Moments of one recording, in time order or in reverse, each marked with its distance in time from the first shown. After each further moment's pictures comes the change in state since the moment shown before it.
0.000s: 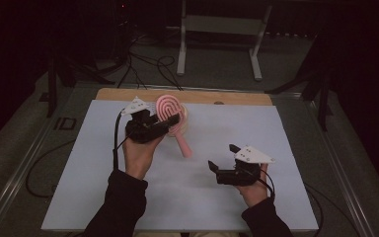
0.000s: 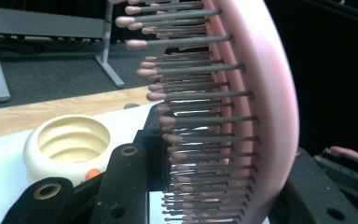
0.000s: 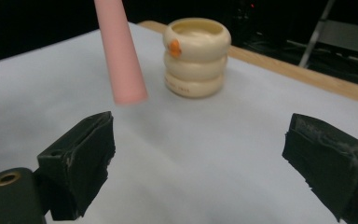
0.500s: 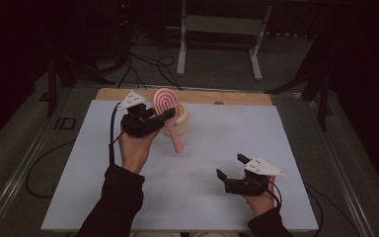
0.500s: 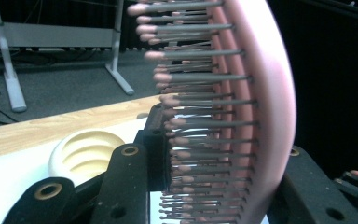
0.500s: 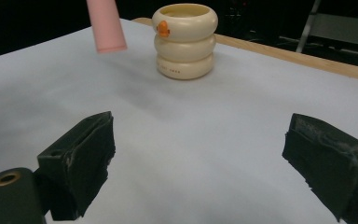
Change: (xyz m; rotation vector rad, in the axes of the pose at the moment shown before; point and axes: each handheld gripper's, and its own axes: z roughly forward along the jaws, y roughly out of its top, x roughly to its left) left arm 0.008 0.011 -0.003 -0.021 0.036 0.040; right arm -0.006 -0.032 -0.017 -0.021 -0.017 0.044
